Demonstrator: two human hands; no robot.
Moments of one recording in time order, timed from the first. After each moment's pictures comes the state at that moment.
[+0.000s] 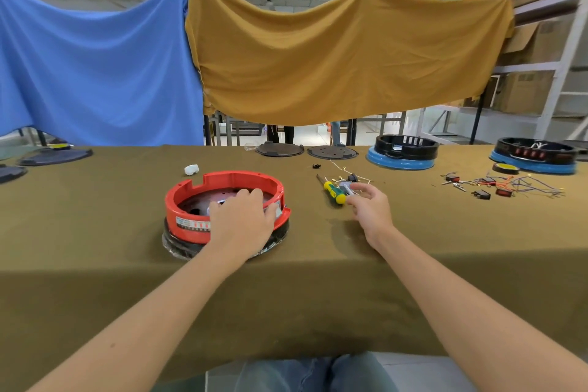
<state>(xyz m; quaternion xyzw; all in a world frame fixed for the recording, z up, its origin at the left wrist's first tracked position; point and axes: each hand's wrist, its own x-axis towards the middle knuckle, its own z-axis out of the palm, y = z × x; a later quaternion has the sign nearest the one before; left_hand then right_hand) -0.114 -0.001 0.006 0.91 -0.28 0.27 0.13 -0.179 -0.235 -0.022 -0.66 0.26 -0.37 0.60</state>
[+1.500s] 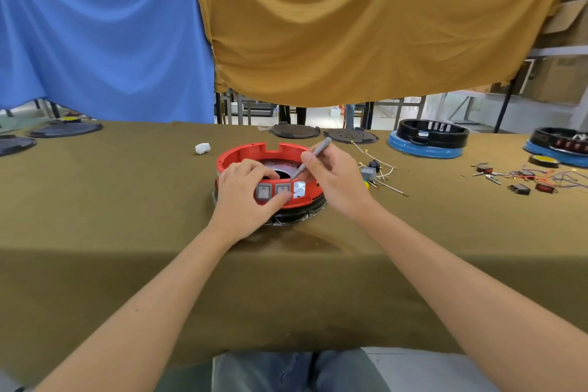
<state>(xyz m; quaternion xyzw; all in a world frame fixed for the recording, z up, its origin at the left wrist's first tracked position) -0.053 0.011 -0.021 0.78 -0.42 0.29 0.37 -0.149 -0.152 0.019 -0.82 -0.03 -0.33 0.47</state>
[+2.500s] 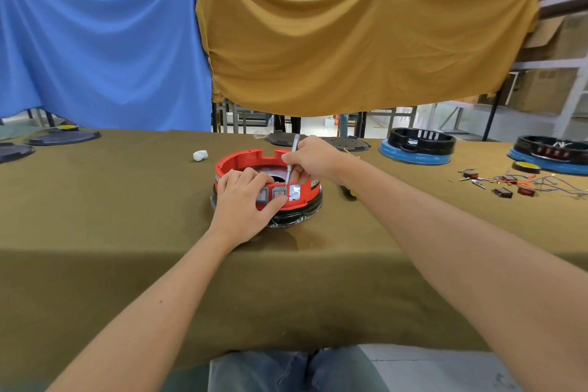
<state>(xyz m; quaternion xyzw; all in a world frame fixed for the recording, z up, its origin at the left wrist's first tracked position) -0.053 0.010 -0.032 0.81 -0.40 0.32 0.29 -0.126 -0.144 0.078 -0.91 0.08 -0.10 0.39</state>
